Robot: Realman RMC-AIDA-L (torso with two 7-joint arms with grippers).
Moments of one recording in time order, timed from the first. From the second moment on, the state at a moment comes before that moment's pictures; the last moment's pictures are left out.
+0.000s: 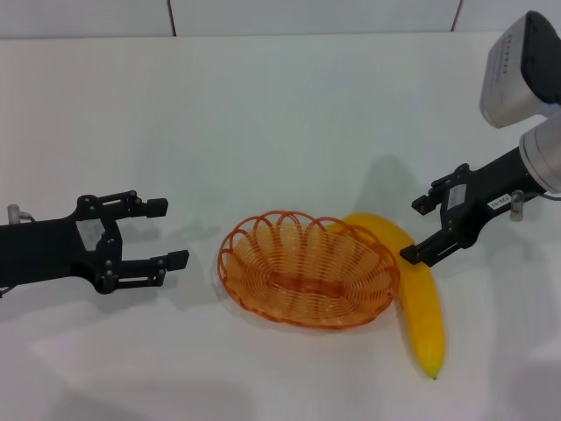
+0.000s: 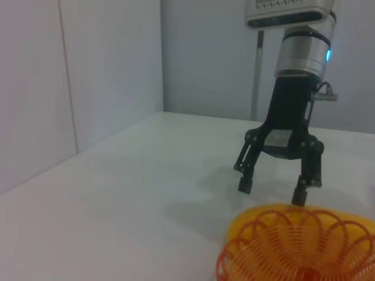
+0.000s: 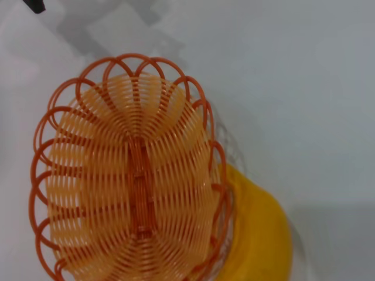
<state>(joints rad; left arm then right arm) -0.49 -2.03 0.59 0.59 2.12 1.64 -1.03 0.65 2.02 -1.12 -0.97 -2.44 -1.52 1.89</state>
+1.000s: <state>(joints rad) -0.49 -2.03 0.59 0.59 2.12 1.64 -1.04 0.65 2.02 -1.13 -0.95 -2.45 -1.52 1.90</state>
